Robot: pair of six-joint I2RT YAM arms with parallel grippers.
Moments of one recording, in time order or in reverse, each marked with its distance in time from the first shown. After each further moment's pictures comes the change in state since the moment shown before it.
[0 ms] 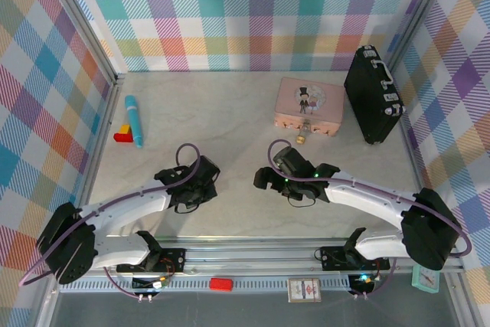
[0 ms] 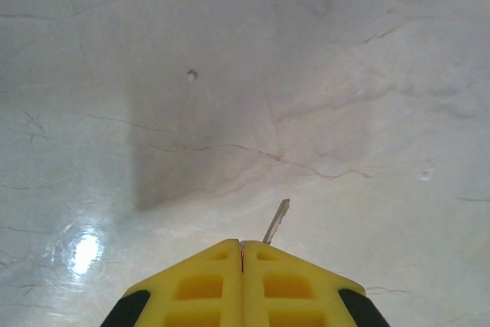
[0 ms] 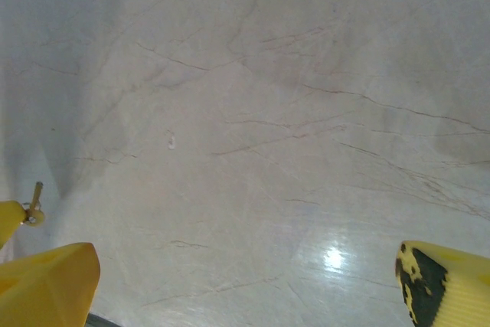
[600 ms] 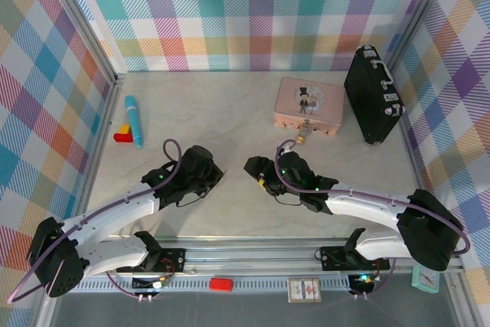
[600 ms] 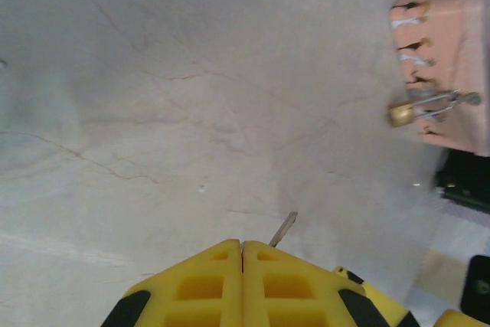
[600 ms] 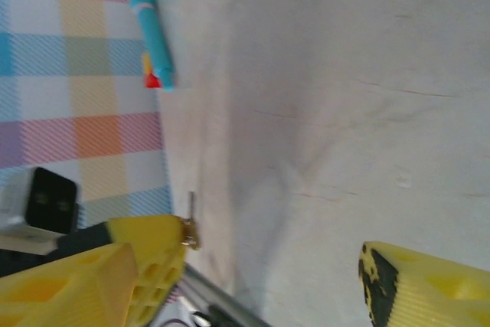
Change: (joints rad) left arm 0.021 -0.105 0.039 0.209 0.080 -0.347; right arm 0.049 -0.017 -0.171 0.663 -0.035 0.349
